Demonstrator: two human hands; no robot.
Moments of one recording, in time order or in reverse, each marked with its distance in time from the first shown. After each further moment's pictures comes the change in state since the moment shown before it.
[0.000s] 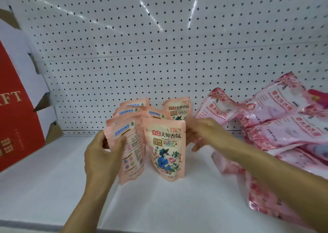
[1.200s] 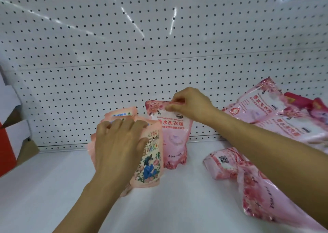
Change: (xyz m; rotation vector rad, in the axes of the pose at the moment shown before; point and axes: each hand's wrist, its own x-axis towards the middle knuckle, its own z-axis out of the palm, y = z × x) left_hand 0.017 0.056 0.033 0.853 -0.146 0.800; right_hand 0.078 -0.036 -0.035 -0.764 0.372 -0.191
